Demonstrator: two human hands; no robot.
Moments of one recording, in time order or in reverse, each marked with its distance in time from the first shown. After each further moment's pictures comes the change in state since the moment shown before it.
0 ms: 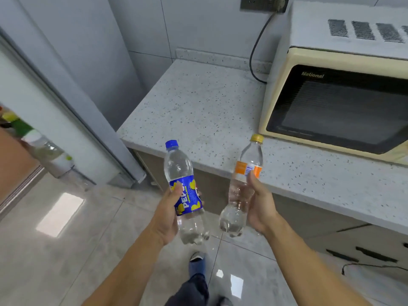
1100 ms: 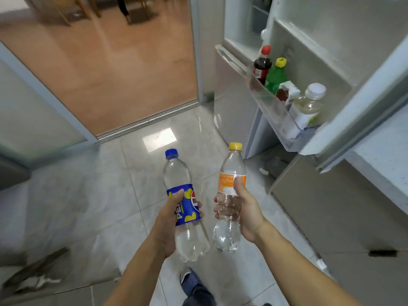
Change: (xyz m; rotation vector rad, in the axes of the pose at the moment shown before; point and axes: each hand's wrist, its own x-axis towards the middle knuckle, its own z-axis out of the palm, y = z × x) left_hand -0.266 -0.015 -0.353 -0.426 0.685 0.116; right_hand -0.072 0.315 0.335 -0.524 -0.509 0.506
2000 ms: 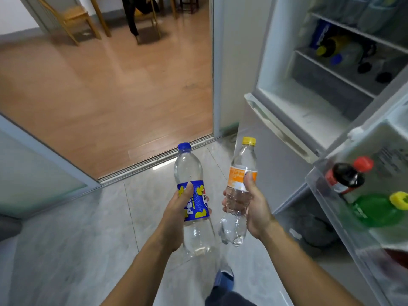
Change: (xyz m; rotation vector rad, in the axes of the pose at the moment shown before) left_hand 0.323 0.297 0.029 0.097 -0.037 0.089; right_hand 0.358 -0.227 0.120 -0.024 0.050 -0.113
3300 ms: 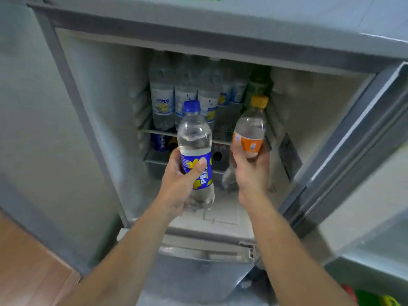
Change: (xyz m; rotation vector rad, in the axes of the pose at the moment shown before) left_hand 0.333 0.268 0.393 0.190 -1.111 0.302; right_hand 0.189 -0.385 -0.099 0.063 1.313 -1.032
